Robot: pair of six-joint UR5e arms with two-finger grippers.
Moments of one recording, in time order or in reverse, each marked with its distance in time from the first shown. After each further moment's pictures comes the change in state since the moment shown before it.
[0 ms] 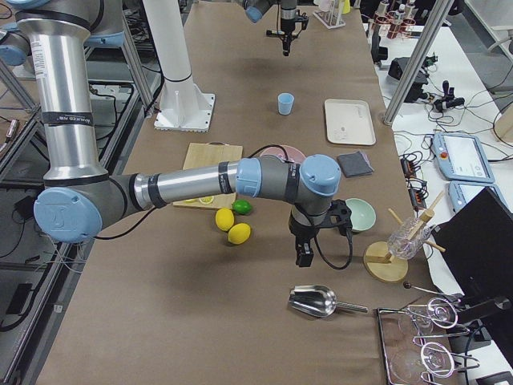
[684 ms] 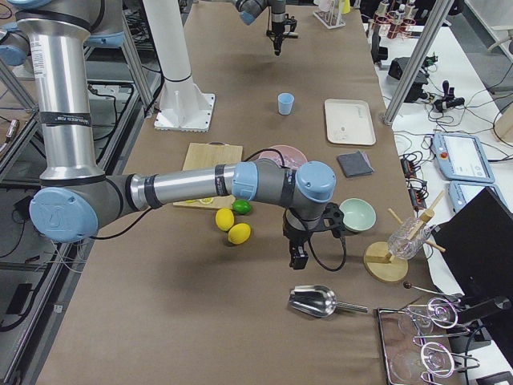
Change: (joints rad) left arm 0.002 0.313 0.099 -0.415 0.000 0.023; right arm -0.012 -0.032 0.003 -0.015 0.009 -0.080
